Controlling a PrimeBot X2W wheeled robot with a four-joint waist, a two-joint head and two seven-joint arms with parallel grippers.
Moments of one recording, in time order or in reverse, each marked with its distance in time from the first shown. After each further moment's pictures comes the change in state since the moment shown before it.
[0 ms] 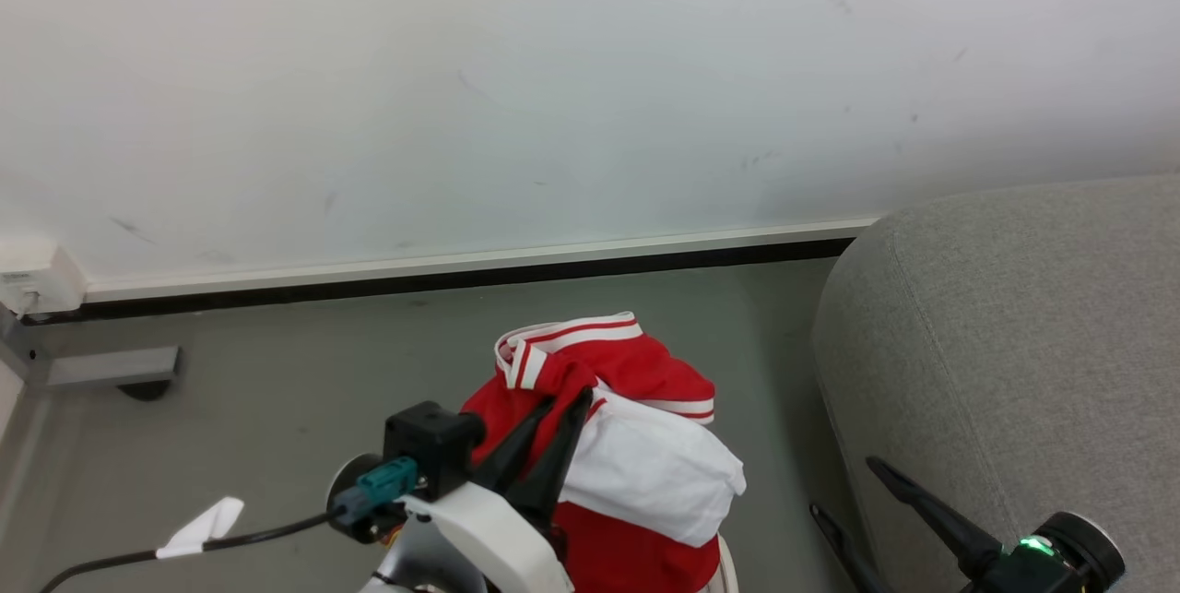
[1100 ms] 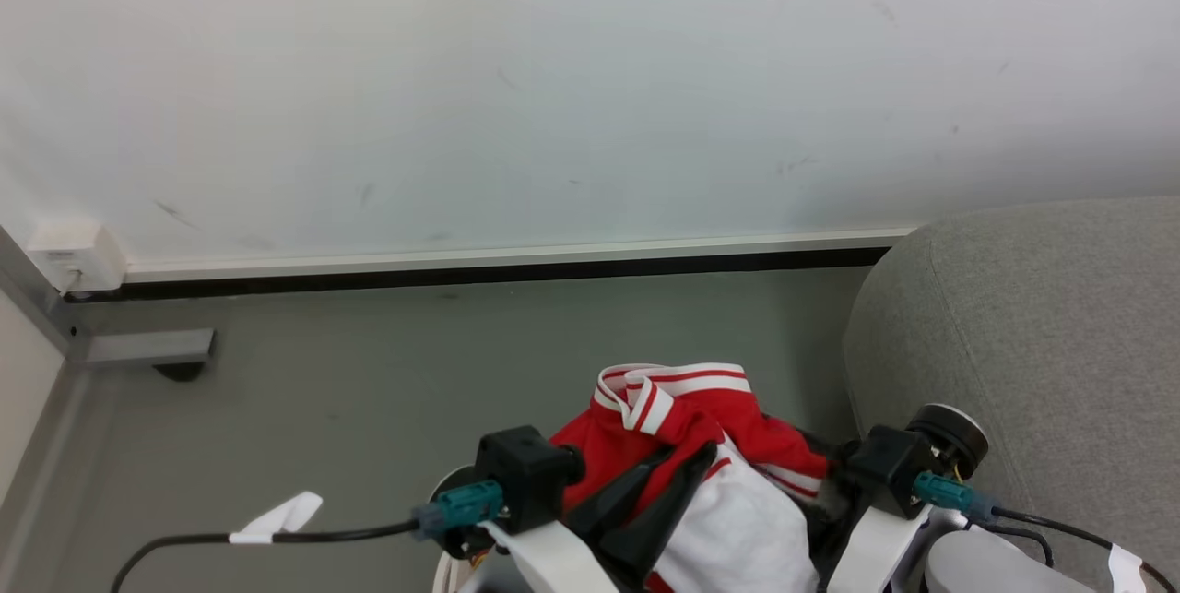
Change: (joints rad) left arm 0.001 -0.030 -0.123 -0.116 -0.082 -0.079 0.092; right arm -0.517 -0.013 0.580 0.281 0.332 0.000 0.000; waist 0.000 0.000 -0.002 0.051
